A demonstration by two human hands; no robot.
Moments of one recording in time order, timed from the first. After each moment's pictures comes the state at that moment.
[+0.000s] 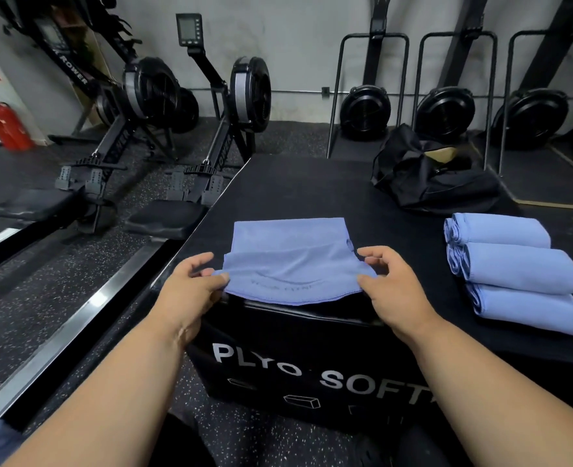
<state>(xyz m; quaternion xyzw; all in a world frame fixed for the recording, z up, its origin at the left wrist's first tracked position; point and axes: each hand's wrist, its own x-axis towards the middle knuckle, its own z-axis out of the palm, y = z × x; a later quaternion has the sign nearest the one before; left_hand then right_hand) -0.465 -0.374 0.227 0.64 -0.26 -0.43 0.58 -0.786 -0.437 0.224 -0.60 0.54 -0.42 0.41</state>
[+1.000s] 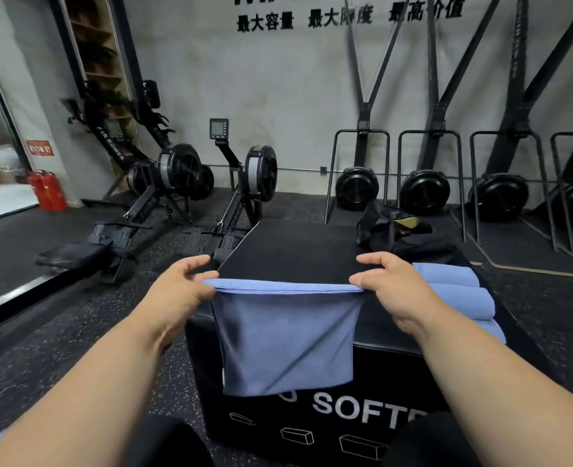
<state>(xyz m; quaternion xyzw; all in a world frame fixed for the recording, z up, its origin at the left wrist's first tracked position) -0.477 -0.244 0.359 0.60 -0.40 -0.37 0.58 -0.813 -0.322 0.373 -0.58 0.51 -0.45 0.45</state>
